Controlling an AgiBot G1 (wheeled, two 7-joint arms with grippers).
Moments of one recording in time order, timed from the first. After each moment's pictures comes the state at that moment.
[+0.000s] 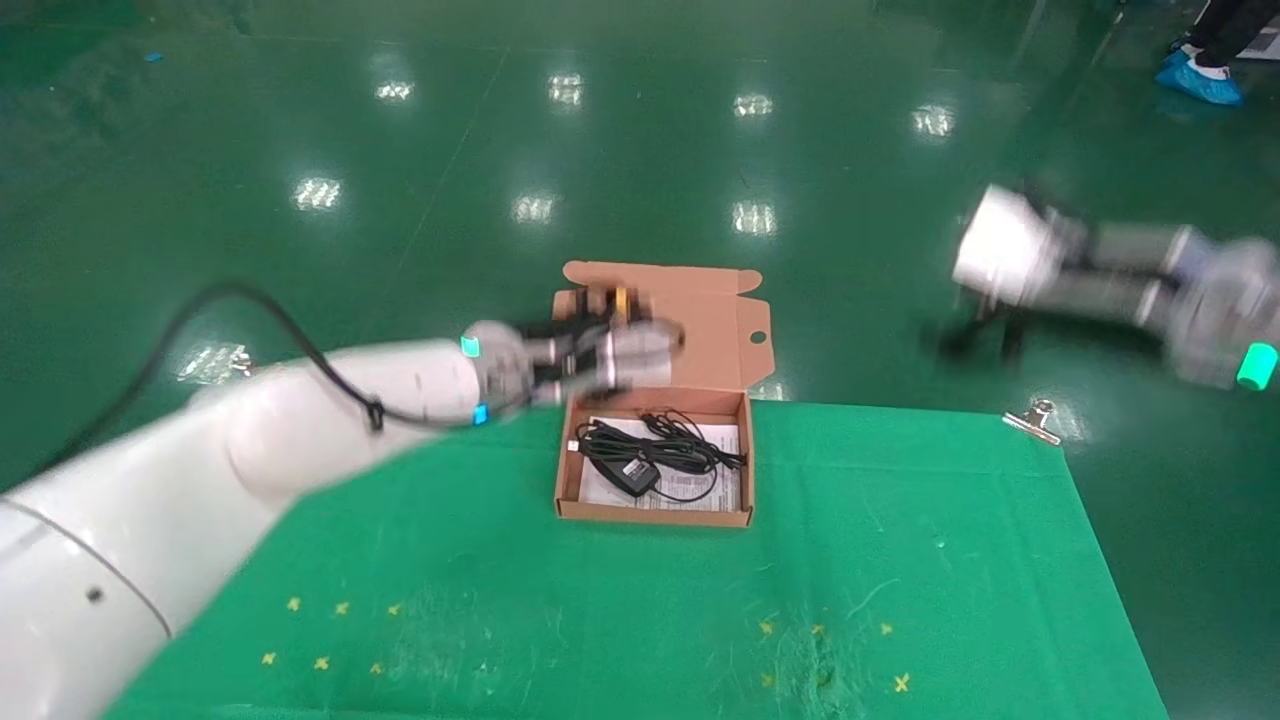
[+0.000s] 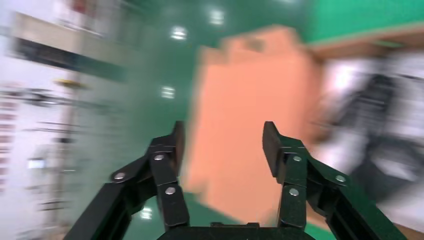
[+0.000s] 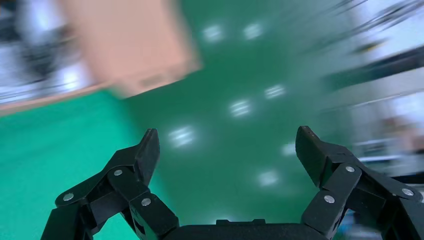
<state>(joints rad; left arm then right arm) -1.55 1.35 1.05 -0.67 1.70 0.41 0.11 1.78 -0.64 -1.19 1.26 -1.76 -0.63 0.52</state>
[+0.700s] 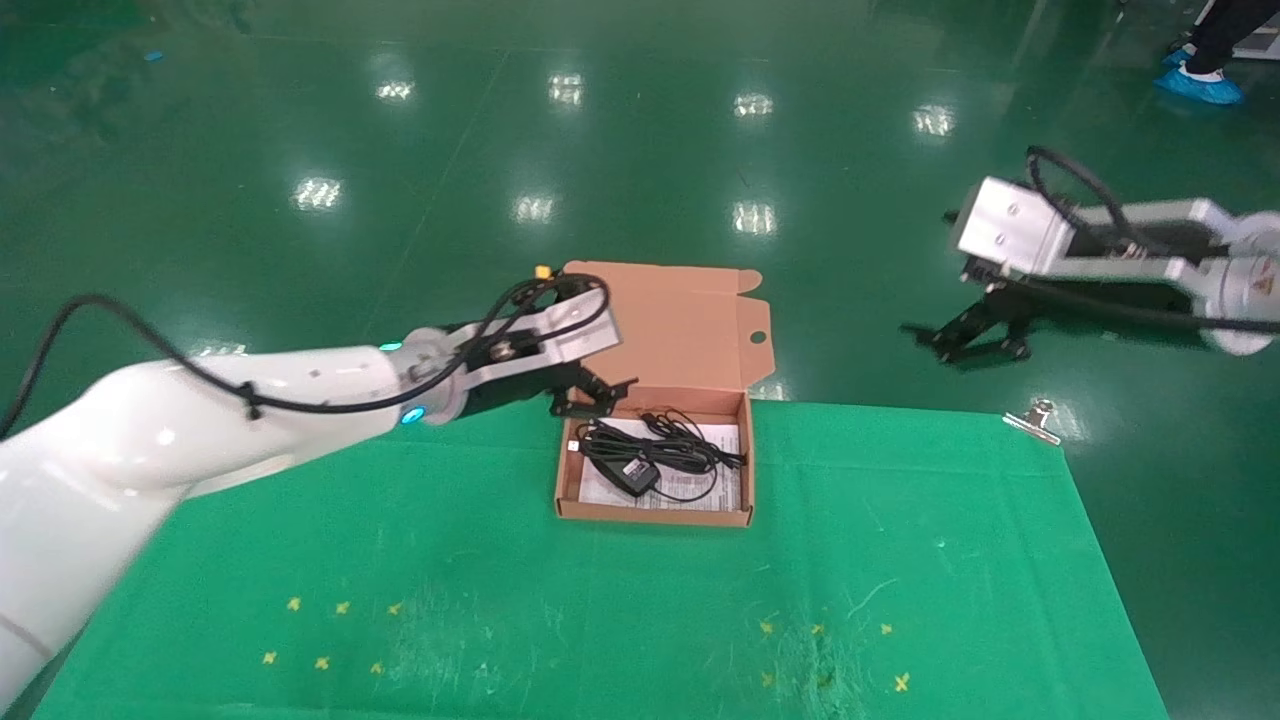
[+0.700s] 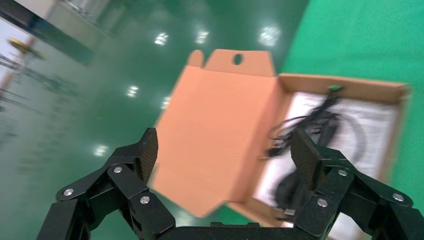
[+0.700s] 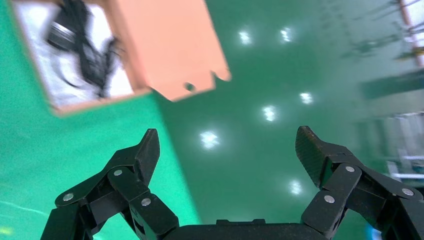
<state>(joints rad) -1.49 1.20 0.89 -0.79 1.48 0.59 0.04 1.74 -0.66 -1.00 1.23 -1.62 -0.86 0.42</state>
